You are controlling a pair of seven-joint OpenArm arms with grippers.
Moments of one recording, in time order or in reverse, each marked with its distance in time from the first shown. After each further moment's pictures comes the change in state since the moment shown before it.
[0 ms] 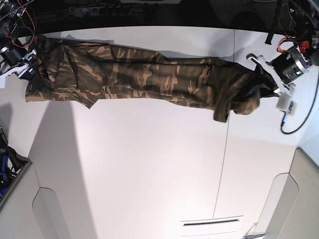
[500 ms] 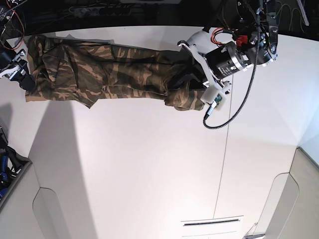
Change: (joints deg) left arm -3.0 14.1 22.1 0.3 18.0 0.0 -7.6; right arm 0.0 5.4 0.0 0.0 -1.9 0.1 -0.6
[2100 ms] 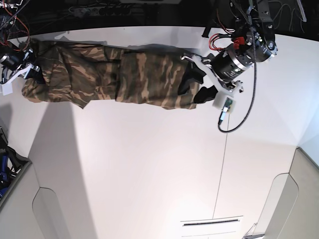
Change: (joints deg) left arm 0.0 6.9 -7.8 0.0 10.9 3.2 -0.2; right arm 1.2 6.3 -12.0 -7.6 -7.0 0.5 3.3
